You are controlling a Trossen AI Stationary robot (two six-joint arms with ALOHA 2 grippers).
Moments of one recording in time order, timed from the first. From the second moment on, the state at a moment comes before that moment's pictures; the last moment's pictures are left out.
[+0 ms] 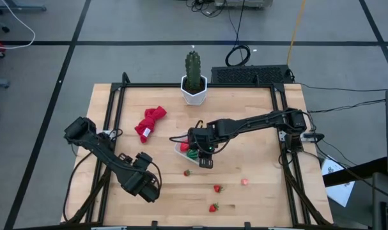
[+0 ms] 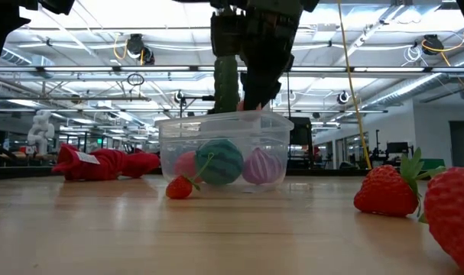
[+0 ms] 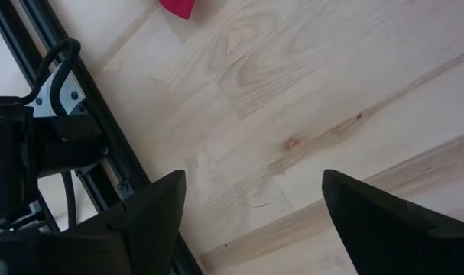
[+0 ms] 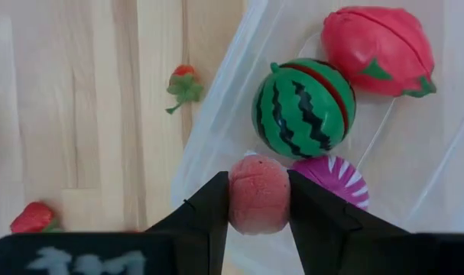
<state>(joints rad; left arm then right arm) -0.68 1.76 1.38 -1.57 -0.14 -1.66 0.07 1.93 1.55 -0.81 -0.19 0.18</state>
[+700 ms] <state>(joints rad) -0.68 1.76 1.38 -1.57 -0.14 -1.66 0.05 1.93 1.48 -0.74 -0.18 0.14</state>
